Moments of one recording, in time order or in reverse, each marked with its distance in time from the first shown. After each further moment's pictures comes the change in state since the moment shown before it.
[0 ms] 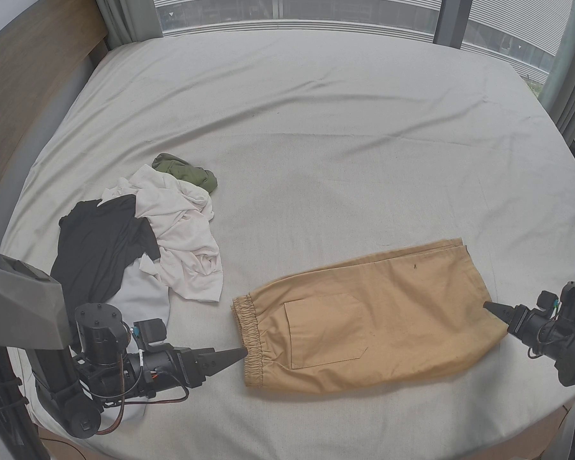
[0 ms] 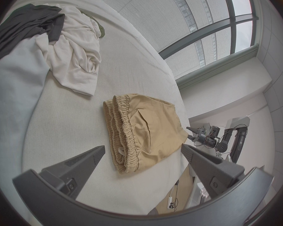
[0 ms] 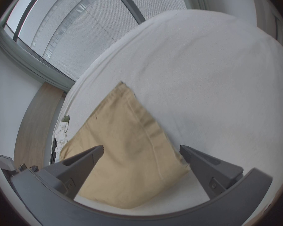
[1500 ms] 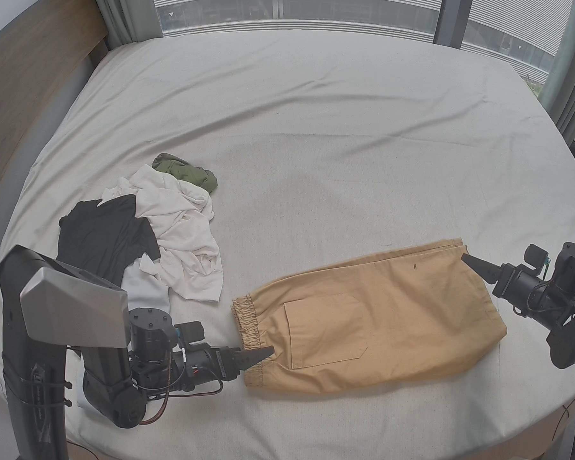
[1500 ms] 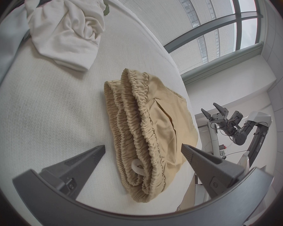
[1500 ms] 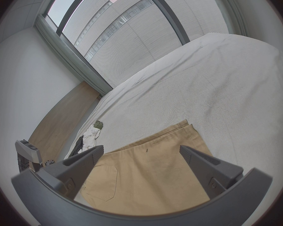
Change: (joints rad) left arm -0.044 0.265 -0.245 -0.001 0.039 -0.002; right arm 0.221 -0.097 -0.190 0.000 0.021 0.004
